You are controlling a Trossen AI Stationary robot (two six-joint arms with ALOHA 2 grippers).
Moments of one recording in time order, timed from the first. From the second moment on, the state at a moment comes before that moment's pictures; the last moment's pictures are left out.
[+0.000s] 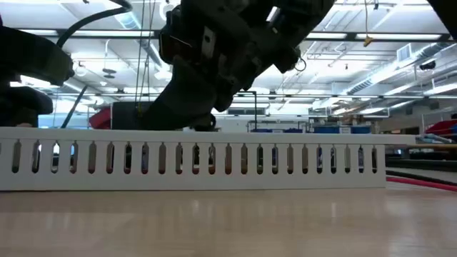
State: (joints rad) left arm -0.69 1.56 0.81 -0.63 -0.11 -0.90; right arm 0.16 2.16 1.42 0.08 -0.28 0.21
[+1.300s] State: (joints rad) left arm -0.69 1.57 0.81 -0.60 -0.12 -0.89; right arm 0.19 1.98 1.42 -0.36 -0.18 0.23
